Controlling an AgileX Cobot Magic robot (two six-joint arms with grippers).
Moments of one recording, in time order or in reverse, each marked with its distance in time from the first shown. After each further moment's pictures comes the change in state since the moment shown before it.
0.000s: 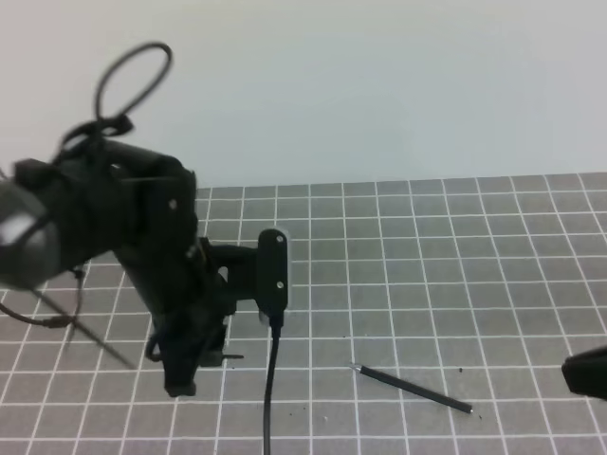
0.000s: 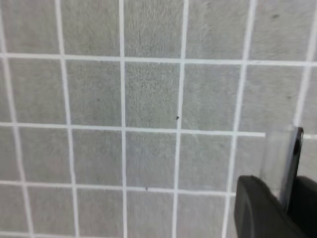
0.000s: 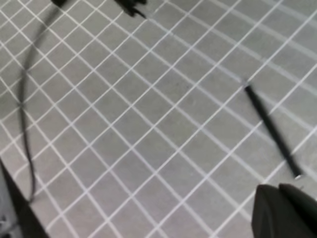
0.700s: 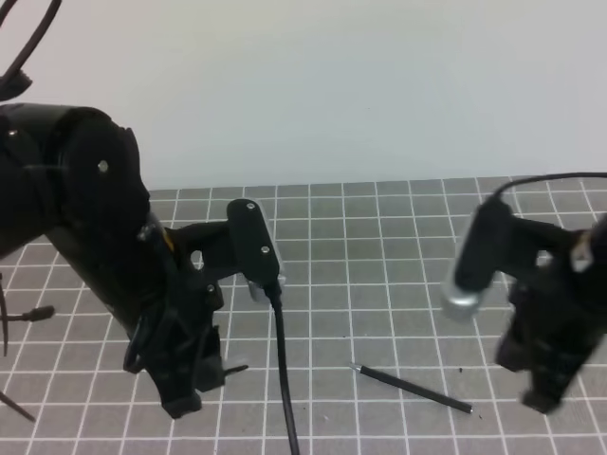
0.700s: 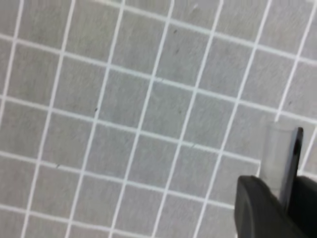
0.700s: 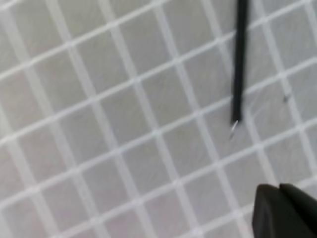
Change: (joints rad) left arm 0.000 -0.205 0.000 -0.146 0.215 -0.142; right arm 0.373 0.462 -0.357 -0.644 0.023 0.200
